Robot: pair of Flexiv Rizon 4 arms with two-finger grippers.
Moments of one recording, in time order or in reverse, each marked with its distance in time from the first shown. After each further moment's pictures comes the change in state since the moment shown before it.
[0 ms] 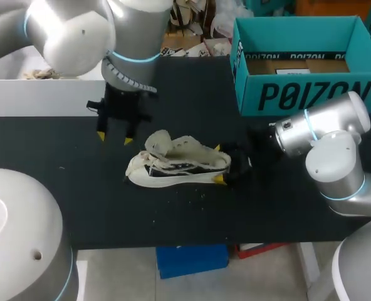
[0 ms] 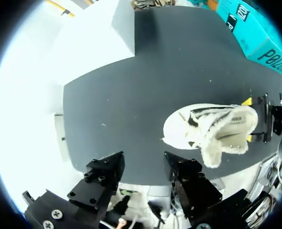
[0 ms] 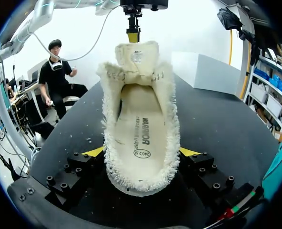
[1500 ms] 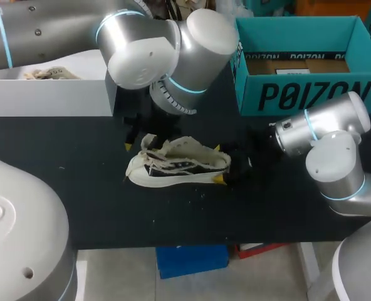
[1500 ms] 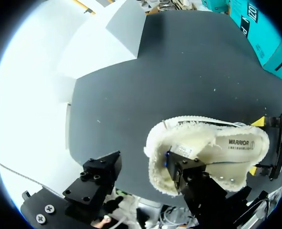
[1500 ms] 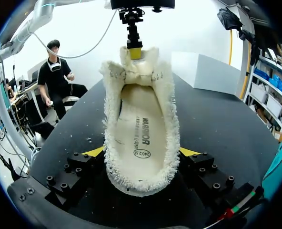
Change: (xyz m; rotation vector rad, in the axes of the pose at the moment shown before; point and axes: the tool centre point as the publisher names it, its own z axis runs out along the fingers) left arm 0.054 -0.010 0.034 0.043 -0.204 -0.212; right arm 0.000 0.000 0.000 0.000 0.000 0.000
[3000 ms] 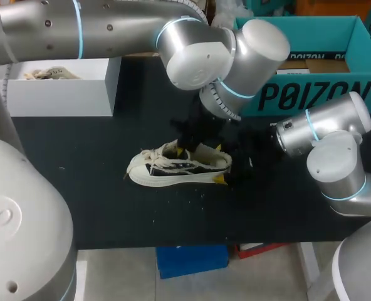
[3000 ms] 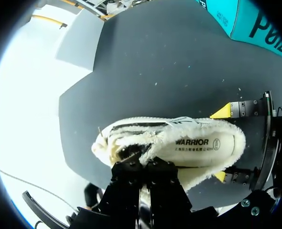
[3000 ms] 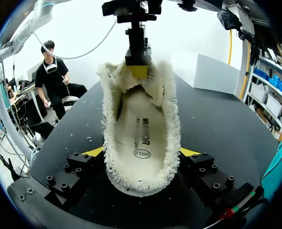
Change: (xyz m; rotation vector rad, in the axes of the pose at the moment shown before) left arm 0.111 -0.005 -0.019 -0.009 0.004 0.175; right arm 0.000 -0.001 -0.002 0.000 -0.001 0.001
